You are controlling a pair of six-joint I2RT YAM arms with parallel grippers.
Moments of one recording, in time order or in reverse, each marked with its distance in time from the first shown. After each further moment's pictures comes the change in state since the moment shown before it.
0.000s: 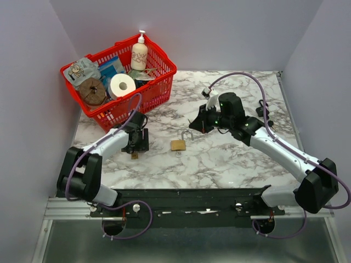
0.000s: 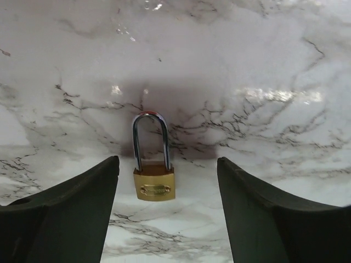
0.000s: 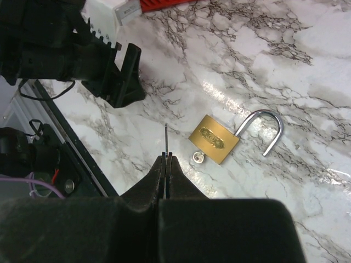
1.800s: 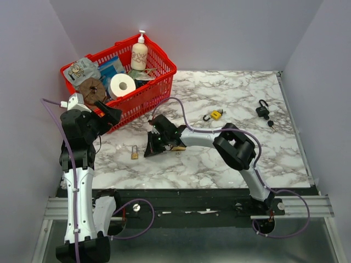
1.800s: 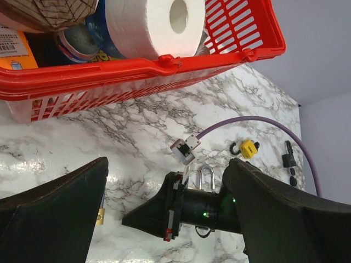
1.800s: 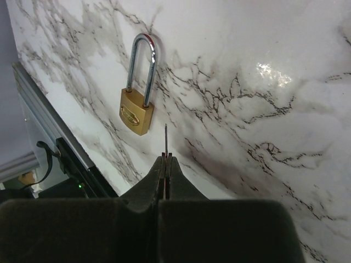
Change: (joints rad) left arm 0.520 -0.719 0.106 0.080 0.464 -0.224; right arm 0.335 0.888 0.446 0.135 -0.026 0.480
